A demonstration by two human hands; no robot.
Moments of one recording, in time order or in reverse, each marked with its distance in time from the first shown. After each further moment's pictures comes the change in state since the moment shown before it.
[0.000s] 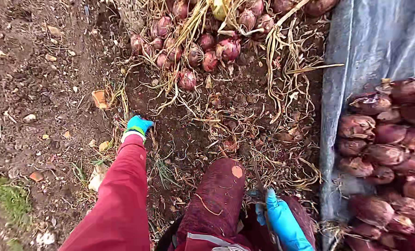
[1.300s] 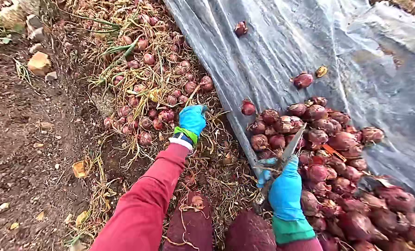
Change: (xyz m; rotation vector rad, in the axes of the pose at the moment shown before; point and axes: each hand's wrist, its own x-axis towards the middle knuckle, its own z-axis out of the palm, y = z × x) left_hand -0.295 0.411 -0.006 0.001 0.212 1.077; right_hand 0.001 -0.108 -0.146 0.674 0.563 -0.536
